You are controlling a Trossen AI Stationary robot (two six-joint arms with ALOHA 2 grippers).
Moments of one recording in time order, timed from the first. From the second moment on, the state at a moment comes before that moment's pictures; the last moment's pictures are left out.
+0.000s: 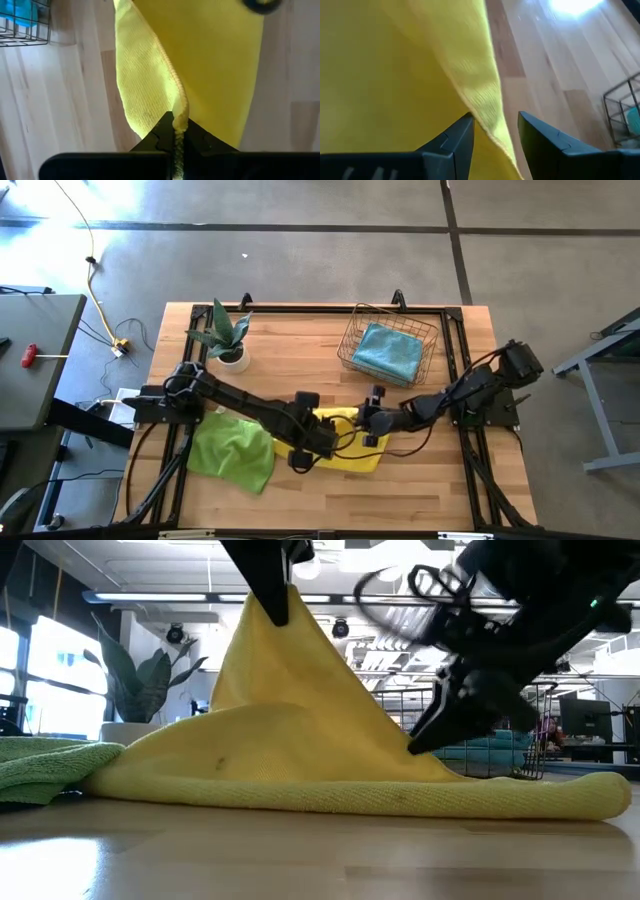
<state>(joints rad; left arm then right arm) -0.25 2.04 1.90 -1.30 -0.32 -0.22 0.32 1.62 0.64 0.16 0.52 0.15</state>
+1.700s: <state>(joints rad) -0.25 1.94 1.90 -1.57 -0.51 -0.41 0.30 1.52 0.64 -0.30 0.17 0.41</state>
